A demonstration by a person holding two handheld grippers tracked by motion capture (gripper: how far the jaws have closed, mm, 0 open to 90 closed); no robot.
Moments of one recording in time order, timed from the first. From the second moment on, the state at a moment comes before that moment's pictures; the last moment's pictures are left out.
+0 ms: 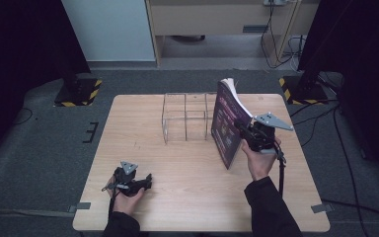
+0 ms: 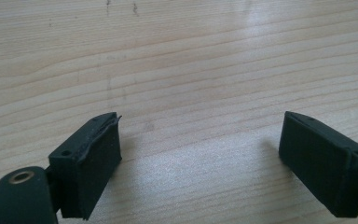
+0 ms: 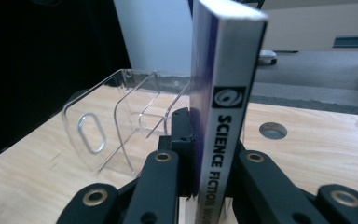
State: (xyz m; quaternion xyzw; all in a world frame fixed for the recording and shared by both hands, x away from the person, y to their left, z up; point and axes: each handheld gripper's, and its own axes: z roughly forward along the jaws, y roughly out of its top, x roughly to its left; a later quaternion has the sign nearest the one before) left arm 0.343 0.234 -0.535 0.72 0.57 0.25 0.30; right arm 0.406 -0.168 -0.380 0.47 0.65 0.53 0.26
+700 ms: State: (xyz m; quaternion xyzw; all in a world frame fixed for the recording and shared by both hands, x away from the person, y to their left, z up) left arm 0.343 0.234 -0.535 0.72 0.57 0.25 0.30; right arm 0.452 -0.144 -0.375 0.49 0.63 0.52 0.31
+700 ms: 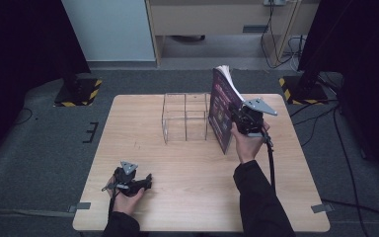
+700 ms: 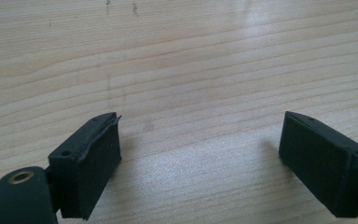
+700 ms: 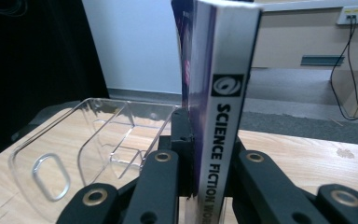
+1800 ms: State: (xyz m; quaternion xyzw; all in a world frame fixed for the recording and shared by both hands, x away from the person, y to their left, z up) left arm 0.343 0.234 -0.535 0.72 0.57 0.25 0.30; right arm 0.454 -0.141 -0.397 0.49 0.62 0.50 0.36
